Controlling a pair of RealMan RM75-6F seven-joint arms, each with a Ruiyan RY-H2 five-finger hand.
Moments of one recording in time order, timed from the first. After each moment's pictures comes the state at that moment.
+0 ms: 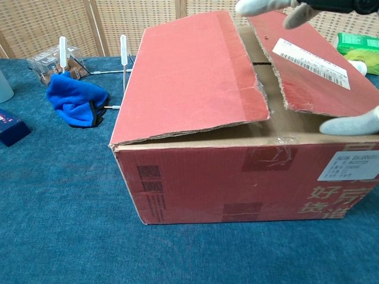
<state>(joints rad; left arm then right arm) -0.18 -1.34 -0.06 -1.25 1.45 1.38 0.03 0.47 -1.10 0.03 -1.99 -1.90 1.21 -0.16</state>
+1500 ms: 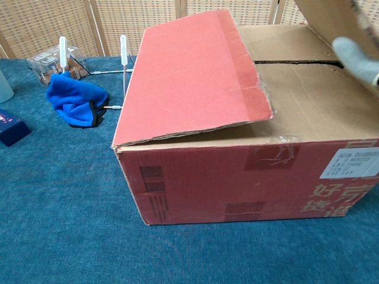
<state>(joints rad) -0.17 -1.35 -0.05 -1.25 1.45 1.39 0.04 0.41 -1.20 0.06 -1.88 -1.94 1.37 -0.38</state>
